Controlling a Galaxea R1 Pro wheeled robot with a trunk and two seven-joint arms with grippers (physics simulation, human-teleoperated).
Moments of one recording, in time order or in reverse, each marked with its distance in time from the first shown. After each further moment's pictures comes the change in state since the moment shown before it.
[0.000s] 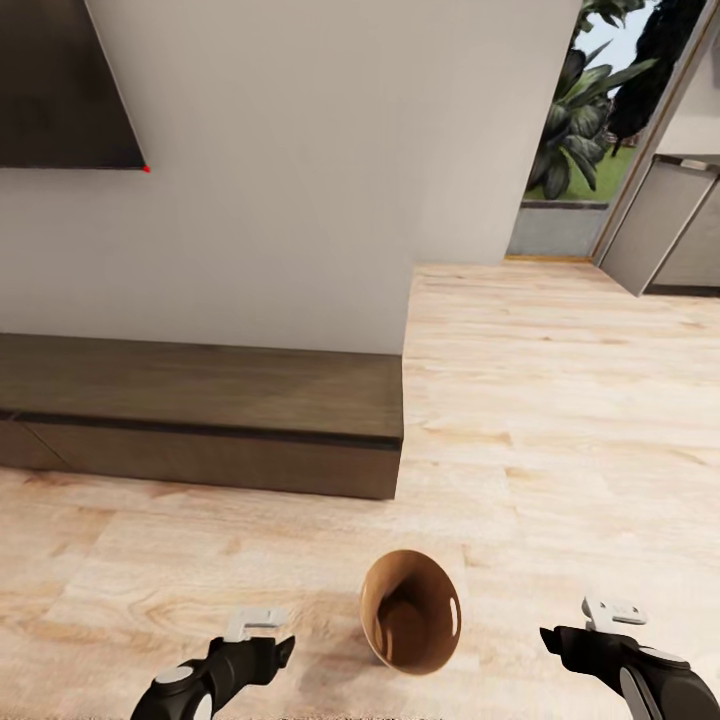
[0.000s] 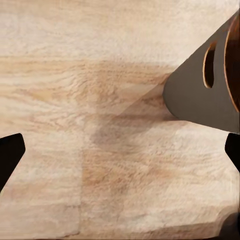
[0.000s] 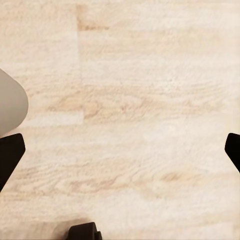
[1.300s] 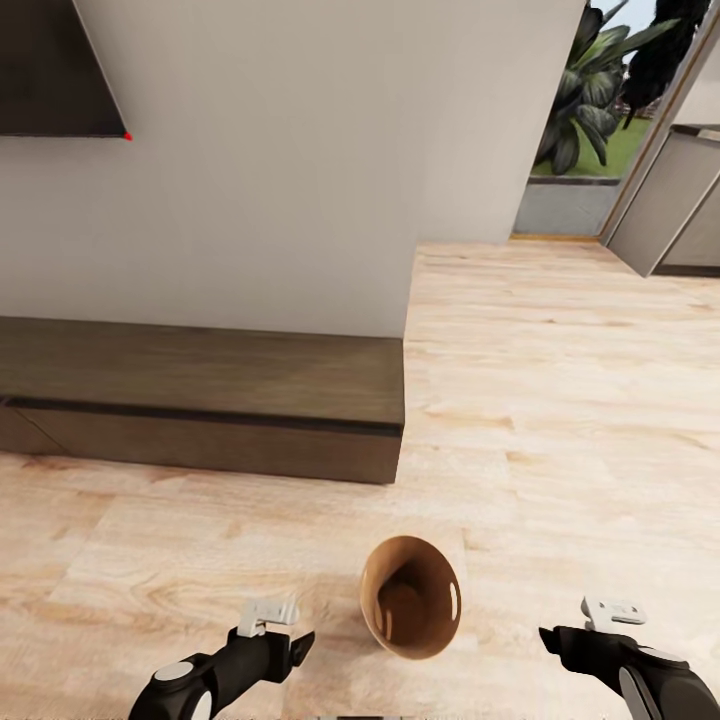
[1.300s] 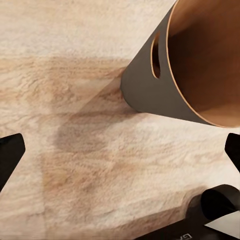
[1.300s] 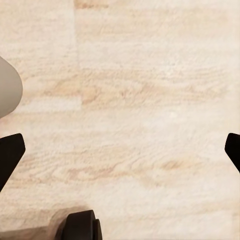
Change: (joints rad) left arm 0.000 0.015 -0.026 -0.032 0.000 -0.013 -0.171; right arm 0.000 0.000 0.002 0.000 0.000 0.000 0.002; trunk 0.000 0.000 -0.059
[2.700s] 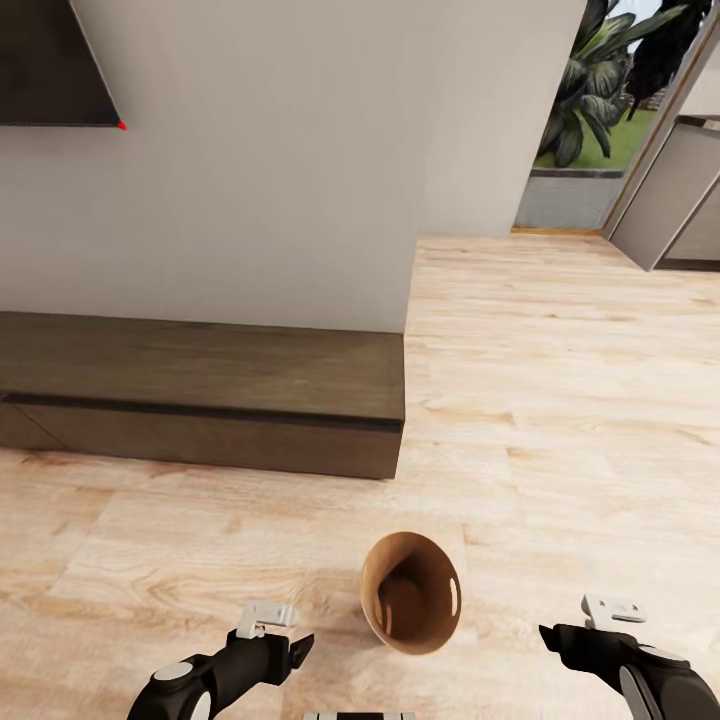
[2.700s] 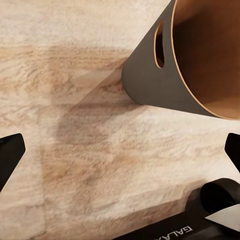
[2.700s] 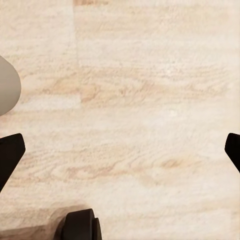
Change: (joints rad) left arm 0.000 0.004 0.000 0.002 0.002 0.012 -0.002; right arm 0.000 0.001 -0.001 -0.010 0.000 0.000 -0.001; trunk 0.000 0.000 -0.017
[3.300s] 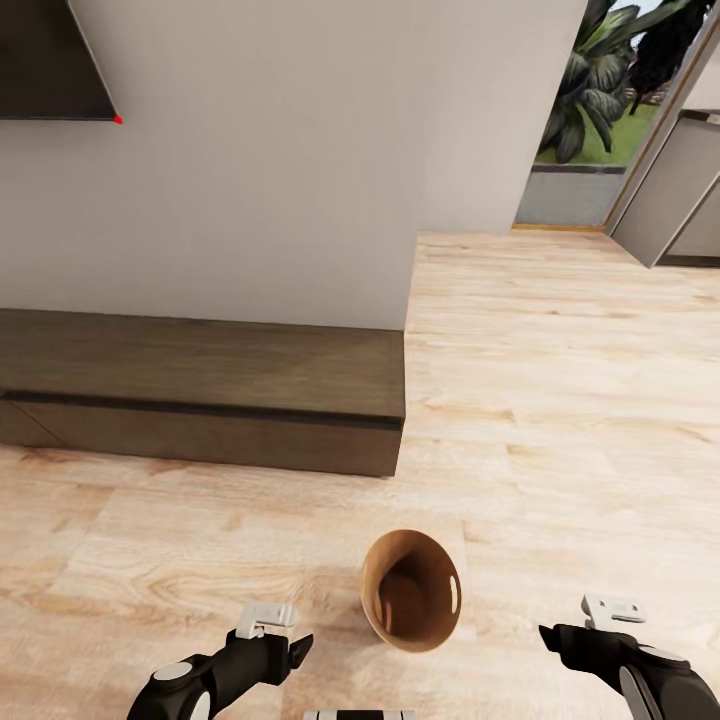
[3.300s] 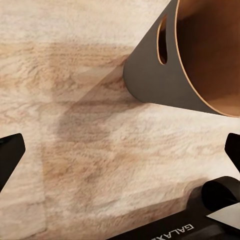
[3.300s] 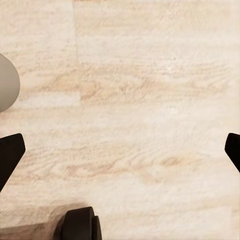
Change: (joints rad) left arm 0.000 0.001 0.001 0.000 -0.002 0.000 0.001; right arm 0.000 0.000 0.000 0.001 0.000 -0.001 0.000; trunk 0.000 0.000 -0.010
